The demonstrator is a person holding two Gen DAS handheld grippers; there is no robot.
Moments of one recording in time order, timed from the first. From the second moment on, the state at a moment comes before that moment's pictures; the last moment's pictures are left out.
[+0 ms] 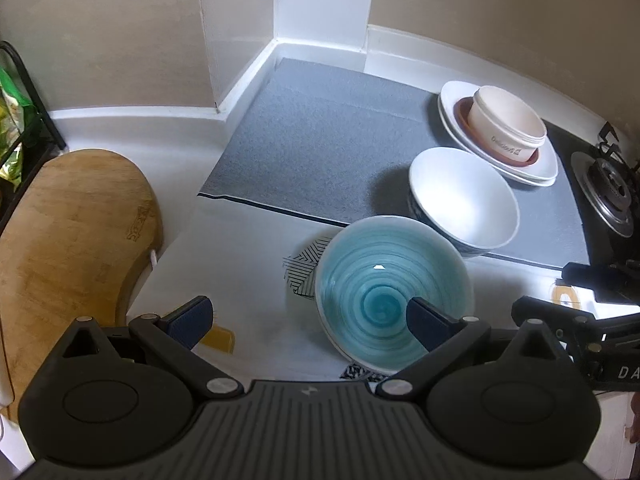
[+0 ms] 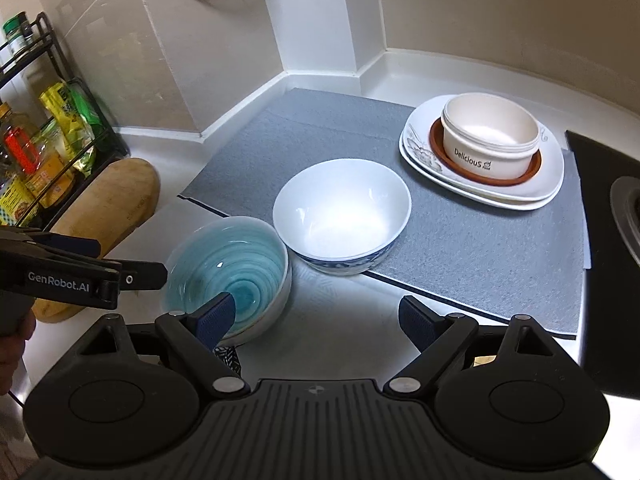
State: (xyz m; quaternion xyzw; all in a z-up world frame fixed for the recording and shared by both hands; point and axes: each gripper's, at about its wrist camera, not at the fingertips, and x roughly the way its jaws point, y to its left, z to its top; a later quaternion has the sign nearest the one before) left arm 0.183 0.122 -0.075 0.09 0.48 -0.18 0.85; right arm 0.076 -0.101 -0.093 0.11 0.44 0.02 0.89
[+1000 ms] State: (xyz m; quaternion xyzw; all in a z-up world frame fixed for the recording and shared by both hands) left arm 0.249 0.098 -0.133 0.09 0.56 -0.24 0.79; right arm 0.128 -0.080 -0.159 0.17 0.51 0.00 0.85
